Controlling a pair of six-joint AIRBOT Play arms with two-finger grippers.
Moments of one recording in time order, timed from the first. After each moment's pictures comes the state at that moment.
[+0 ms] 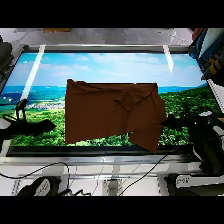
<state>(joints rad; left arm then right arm) 0.40 -0.94 0.66 1.09 -1.11 -1.20 -0.49 -1.56 0.82 -0.84 1.09 1.05</state>
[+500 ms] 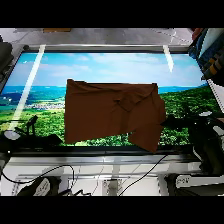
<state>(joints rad) 0.44 -0.97 0.44 1.05 -1.10 -1.13 -0.49 -1.56 0.82 -0.85 1.10 1.05</state>
